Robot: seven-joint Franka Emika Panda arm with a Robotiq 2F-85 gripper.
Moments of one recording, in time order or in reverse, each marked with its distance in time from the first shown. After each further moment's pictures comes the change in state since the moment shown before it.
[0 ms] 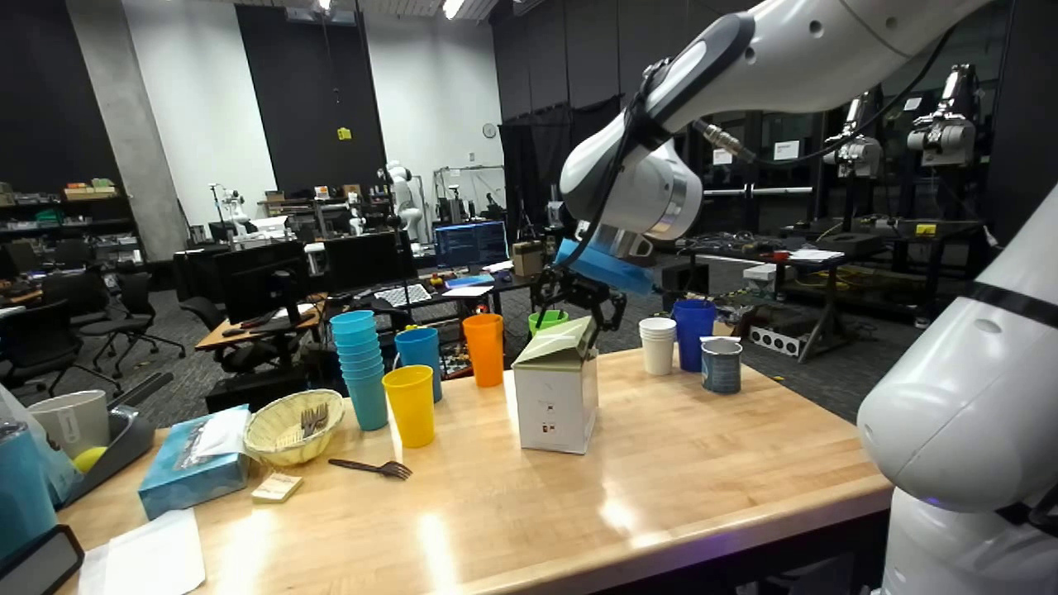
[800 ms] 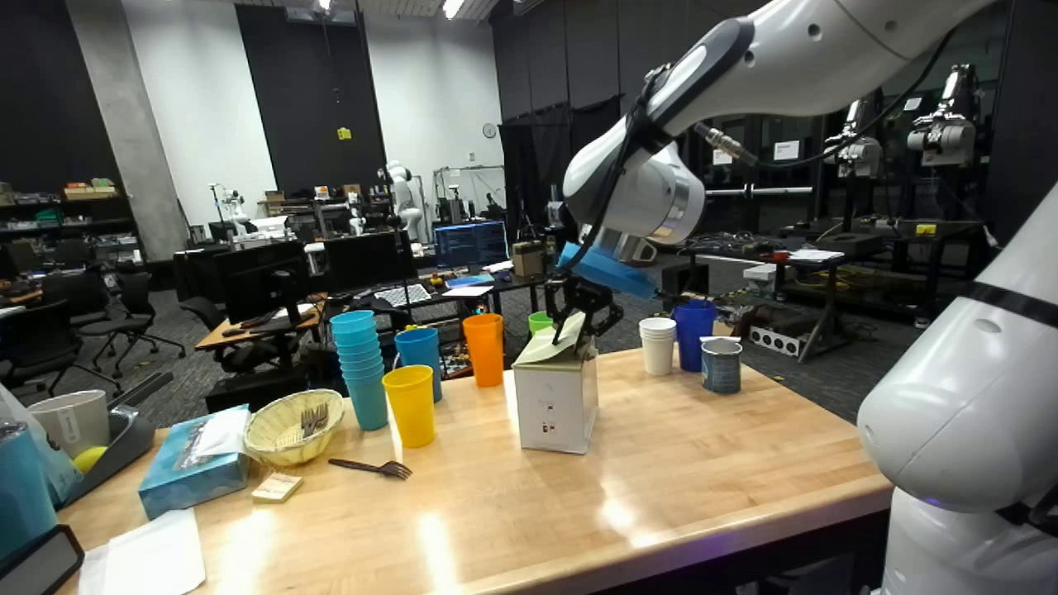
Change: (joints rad) arm 0.000 0.003 -0.009 -0.013 0.015 0.004 0.000
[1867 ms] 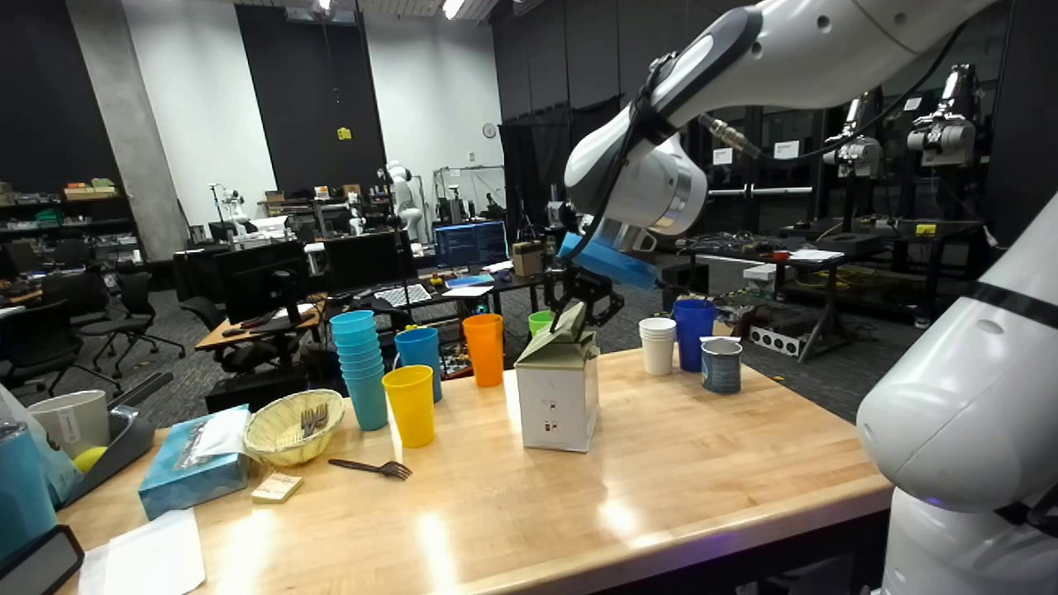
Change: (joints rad) arm -0.006 -0.022 -0.002 0.015 -0.018 -0.007 0.001
